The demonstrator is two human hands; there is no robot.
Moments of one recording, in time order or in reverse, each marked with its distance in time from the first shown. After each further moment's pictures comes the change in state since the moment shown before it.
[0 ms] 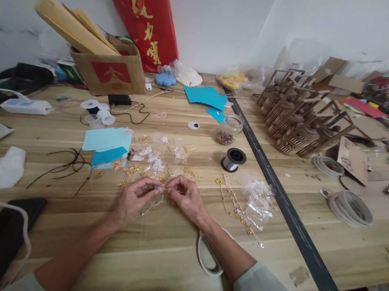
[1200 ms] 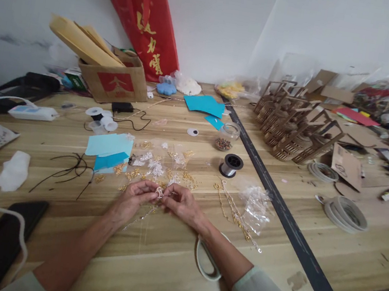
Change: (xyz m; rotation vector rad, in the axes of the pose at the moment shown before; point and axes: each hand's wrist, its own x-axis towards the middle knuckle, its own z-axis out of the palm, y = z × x) left_hand 0.006 -0.003 -0.007 -0.502 -0.082 -0.310; right_hand 0.001 0.002 0.001 -0.045 -0.146 0.117
